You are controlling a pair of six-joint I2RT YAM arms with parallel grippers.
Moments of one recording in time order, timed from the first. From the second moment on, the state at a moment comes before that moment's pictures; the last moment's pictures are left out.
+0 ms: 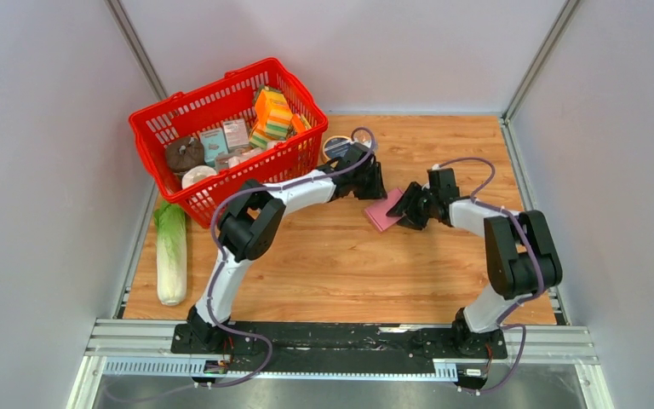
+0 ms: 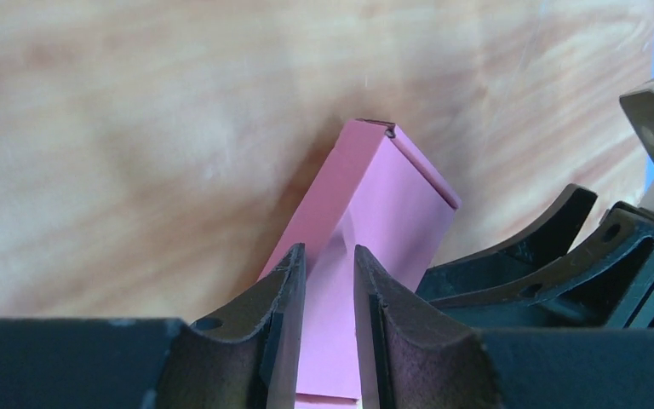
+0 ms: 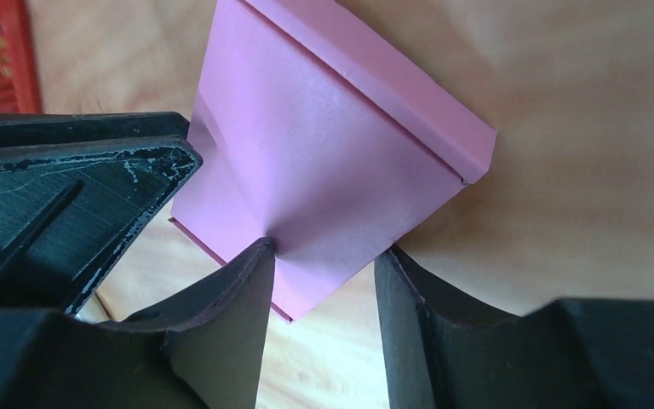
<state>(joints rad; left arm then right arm) -0.79 2.18 1.61 -0.15 0.15 -0.69 0.19 1.60 0.75 -0.07 -0.36 0.76</state>
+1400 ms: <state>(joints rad) -0.72 1.71 1.48 -0.36 0.15 -0.35 0.08 2.09 1.59 -0.48 -0.13 0.48</state>
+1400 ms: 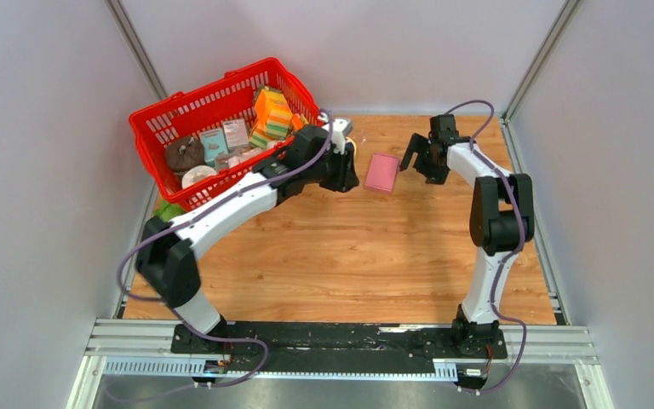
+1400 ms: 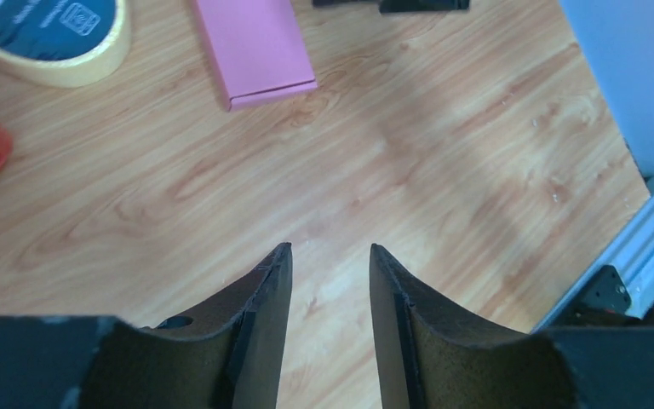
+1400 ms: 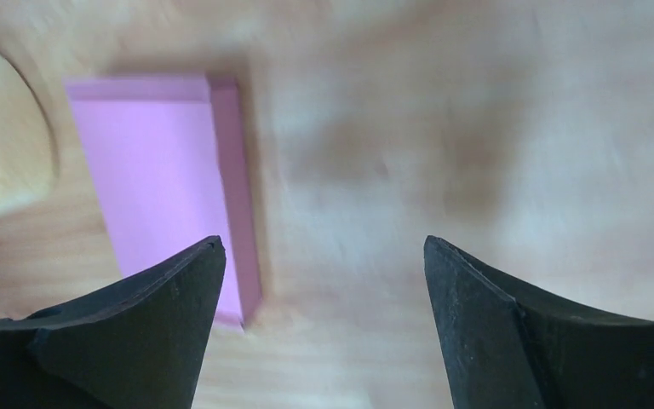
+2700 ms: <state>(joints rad) -0.72 0.94 0.84 -0.44 0.06 -0.39 0.35 2.18 1.67 -0.59 0.32 0.50</state>
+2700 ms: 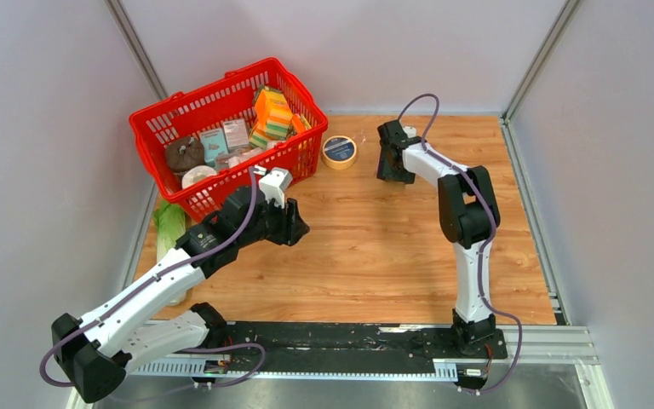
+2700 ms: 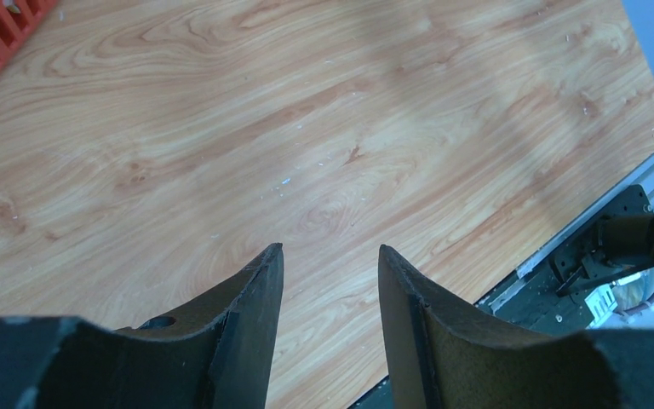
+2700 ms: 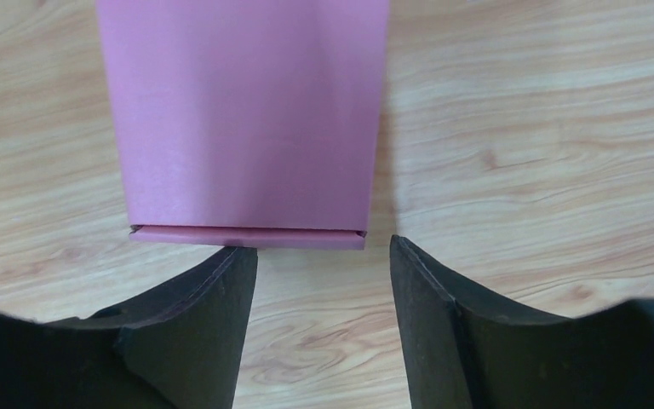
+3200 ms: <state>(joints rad) -0.72 0.94 0.84 -0.43 0.09 -0.39 0.22 2.17 1.66 -0.56 0.27 0.41</state>
